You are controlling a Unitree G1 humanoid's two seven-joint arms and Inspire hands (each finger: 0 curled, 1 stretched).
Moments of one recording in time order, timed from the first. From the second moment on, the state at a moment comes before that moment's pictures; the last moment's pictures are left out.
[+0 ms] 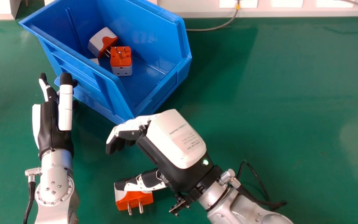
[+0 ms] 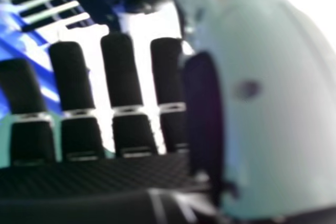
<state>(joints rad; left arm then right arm) -0.33 0.21 0.24 0.84 -0.06 -0.45 0.10 -0.27 -0.12 0.66 0.43 -0.90 -0.48 -0.55</state>
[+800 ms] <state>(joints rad) -0.33 0.21 0.24 0.84 -0.06 -0.45 0.09 -0.22 -0.14 0.68 0.22 -0.91 -0.25 -0.13</state>
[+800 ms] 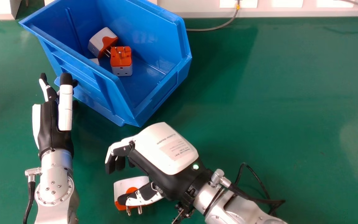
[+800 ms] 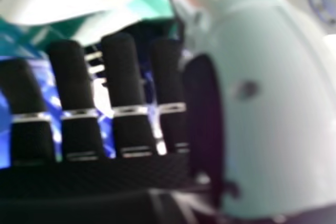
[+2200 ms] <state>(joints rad) -0.33 0.21 0.24 0.84 -0.06 -0.44 0.10 -0.23 -0.17 0.73 0.15 -0.96 -0.13 0.07</state>
